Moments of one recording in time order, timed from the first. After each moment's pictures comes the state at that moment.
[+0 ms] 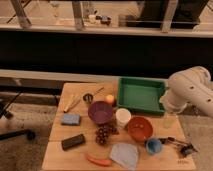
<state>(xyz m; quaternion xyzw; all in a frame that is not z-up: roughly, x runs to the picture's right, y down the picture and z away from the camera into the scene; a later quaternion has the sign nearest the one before) 0.293 0.114 0.680 -0.28 0.02 0.03 0.96</state>
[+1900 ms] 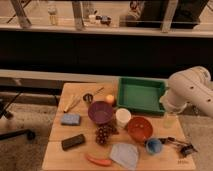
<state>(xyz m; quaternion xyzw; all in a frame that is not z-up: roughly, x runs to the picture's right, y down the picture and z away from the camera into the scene) 0.293 0.114 0.680 -0.28 0.02 0.03 0.96</state>
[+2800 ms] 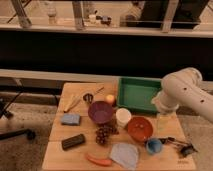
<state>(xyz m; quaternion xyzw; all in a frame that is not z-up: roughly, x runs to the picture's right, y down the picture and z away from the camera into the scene) 0.250 0.119 0.682 -0.29 -0.01 0.00 0.96</state>
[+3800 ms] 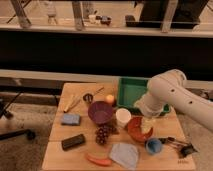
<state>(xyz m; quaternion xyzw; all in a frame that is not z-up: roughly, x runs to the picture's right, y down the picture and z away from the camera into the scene) 0.164 0.132 0.664 -0.29 -0.09 -0.06 0.95</state>
